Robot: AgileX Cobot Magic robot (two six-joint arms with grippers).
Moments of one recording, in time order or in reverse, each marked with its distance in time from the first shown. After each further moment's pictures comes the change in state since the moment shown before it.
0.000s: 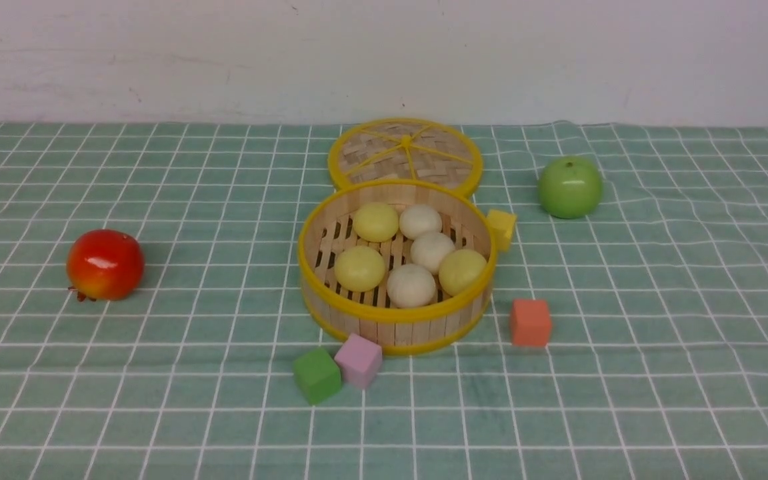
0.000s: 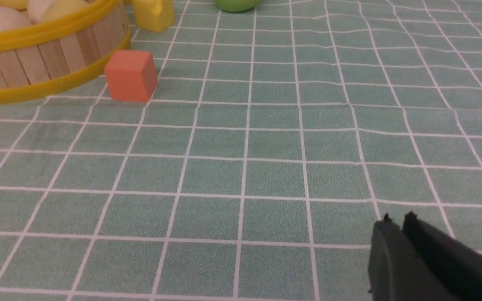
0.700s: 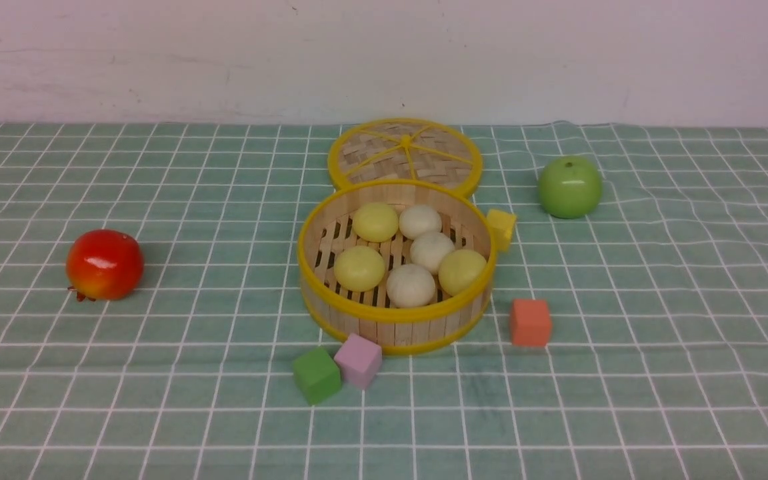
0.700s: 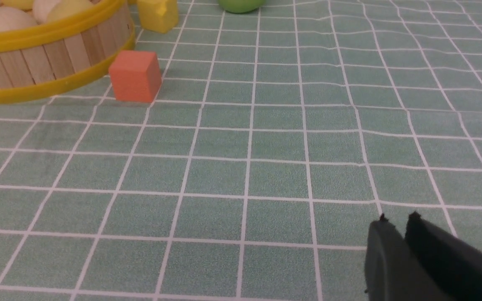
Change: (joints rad) right arm 0.011 0.000 0.000 -0.001 -0.003 0.000; left arm 0.000 0.000 0.000 0.000 0.000 0.000
